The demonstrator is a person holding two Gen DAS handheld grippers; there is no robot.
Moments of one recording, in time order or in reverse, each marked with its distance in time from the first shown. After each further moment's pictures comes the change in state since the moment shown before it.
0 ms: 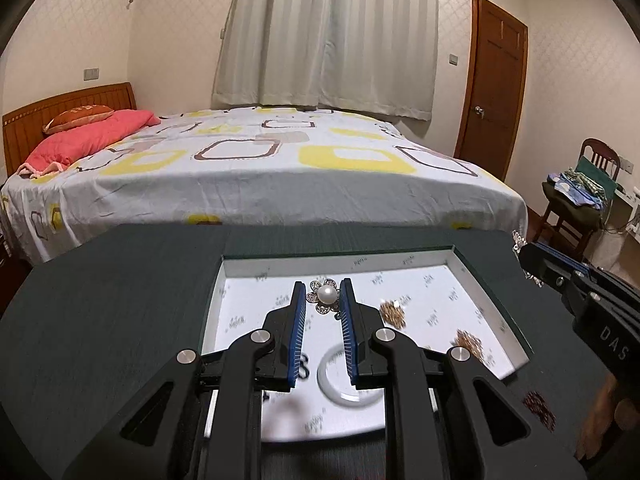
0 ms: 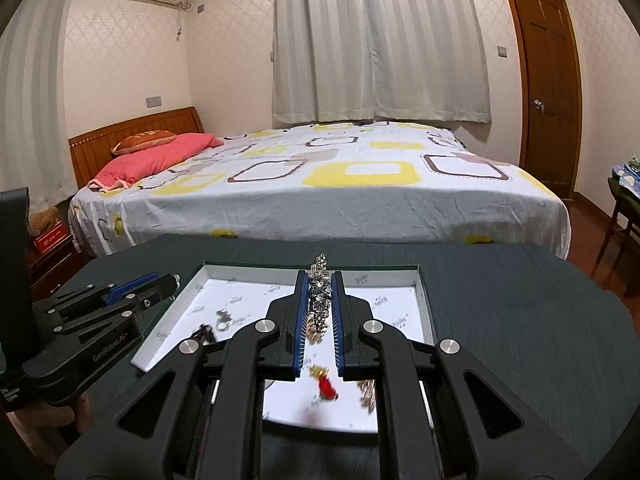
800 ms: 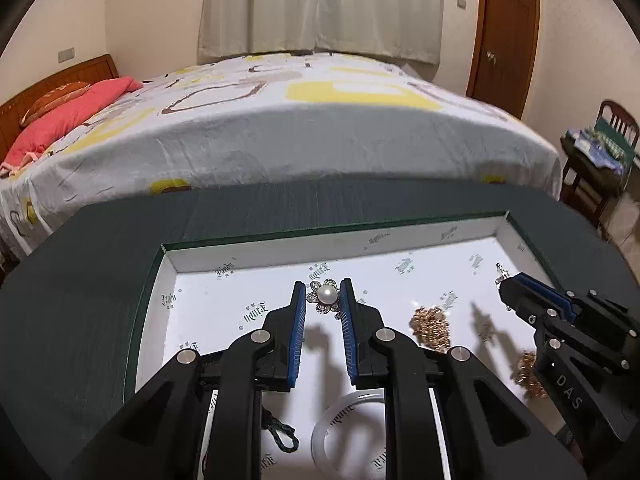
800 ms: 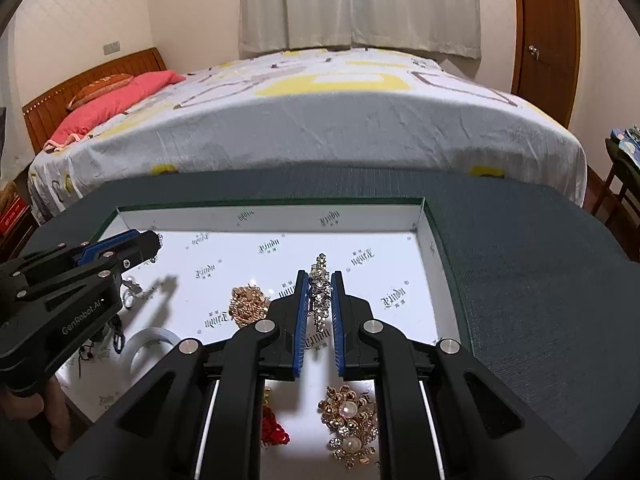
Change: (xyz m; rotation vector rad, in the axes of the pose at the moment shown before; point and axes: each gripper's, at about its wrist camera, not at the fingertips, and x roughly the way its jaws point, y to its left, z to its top) left arm 0.116 -0.008 0.003 0.053 0.213 0.033; right arm 0.118 -0.026 -0.032 0.026 0.262 -0.095
